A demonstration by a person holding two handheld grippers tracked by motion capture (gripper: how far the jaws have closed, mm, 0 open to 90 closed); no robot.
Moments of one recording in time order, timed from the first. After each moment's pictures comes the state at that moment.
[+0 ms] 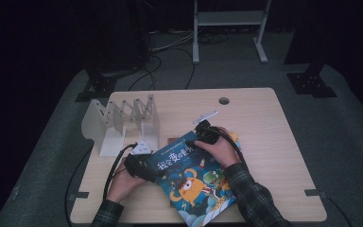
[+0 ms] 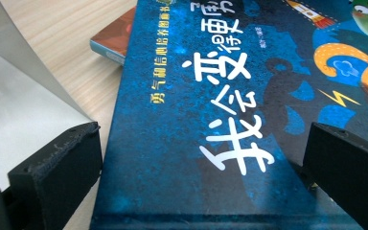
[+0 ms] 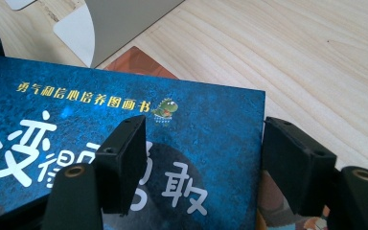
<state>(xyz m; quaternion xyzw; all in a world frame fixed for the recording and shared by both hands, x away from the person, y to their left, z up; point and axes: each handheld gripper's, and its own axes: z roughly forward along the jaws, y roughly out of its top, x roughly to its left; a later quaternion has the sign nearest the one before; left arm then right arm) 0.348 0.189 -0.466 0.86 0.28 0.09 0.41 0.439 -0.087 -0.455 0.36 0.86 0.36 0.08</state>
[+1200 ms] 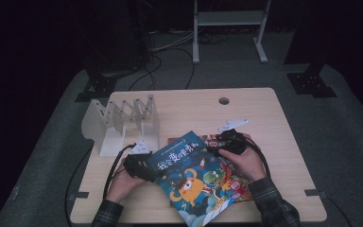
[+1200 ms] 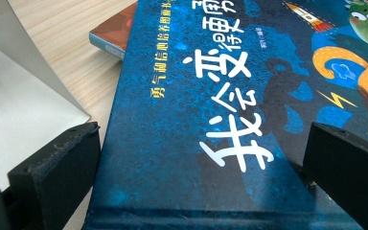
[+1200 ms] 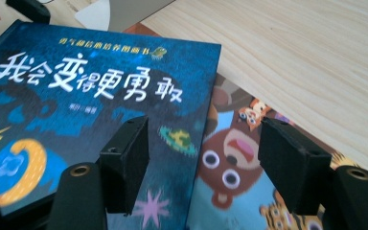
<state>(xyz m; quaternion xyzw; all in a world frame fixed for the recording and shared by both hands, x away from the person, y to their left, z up) 0.348 0.191 -0.469 0.86 0.30 0.08 0.42 0.384 -0.161 -0.431 0.35 0.84 0.39 0.12</state>
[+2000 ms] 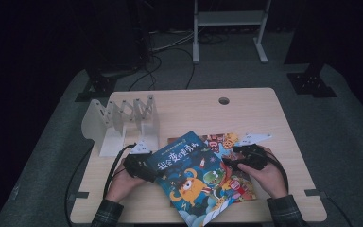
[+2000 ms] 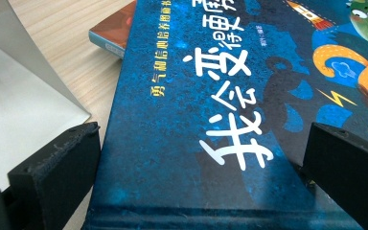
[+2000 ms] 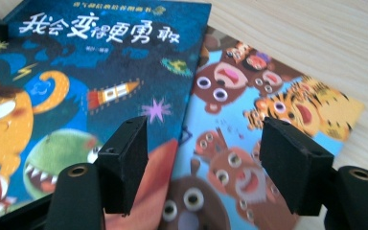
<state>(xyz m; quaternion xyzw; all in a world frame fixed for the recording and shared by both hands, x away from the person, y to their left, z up) 0.348 0.191 -0.468 0.86 0.30 0.08 0.41 0.335 -0.211 -0.438 0.36 0.83 0.40 0.13</state>
